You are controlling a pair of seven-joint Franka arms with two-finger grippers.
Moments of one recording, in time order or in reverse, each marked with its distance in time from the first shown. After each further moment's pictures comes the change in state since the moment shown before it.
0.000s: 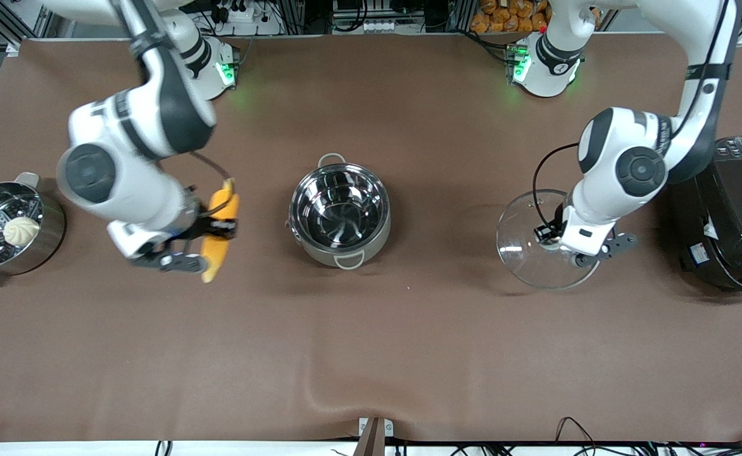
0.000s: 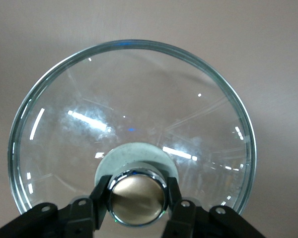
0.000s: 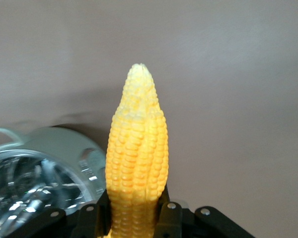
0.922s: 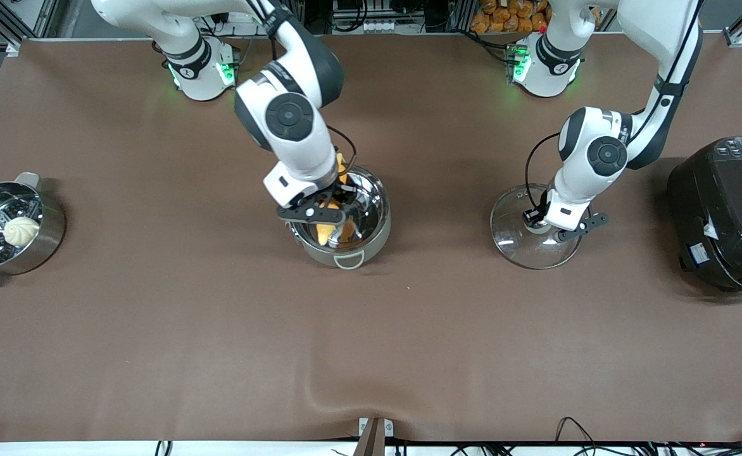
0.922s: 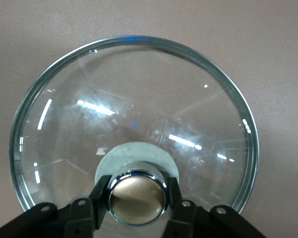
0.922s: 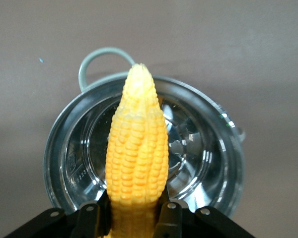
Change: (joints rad) left arm 0.028 -0.011 -0.005 -0.338 0.000 0.387 0.000; right arm 0.307 0.081 0.019 -0.088 -0.019 0.239 0.288
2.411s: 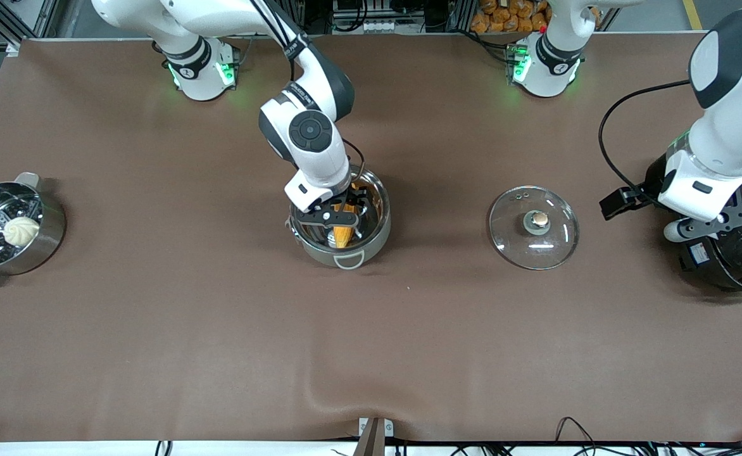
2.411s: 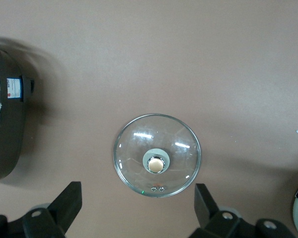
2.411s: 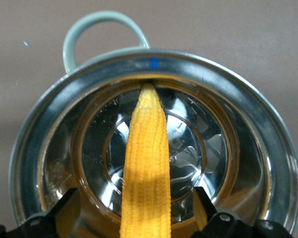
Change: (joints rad) left arm 0.056 -0.114 0.010 0.750 0.000 -0.851 0.250; right arm 0.025 0.042 -0.005 -0.095 0.000 0.178 0.002
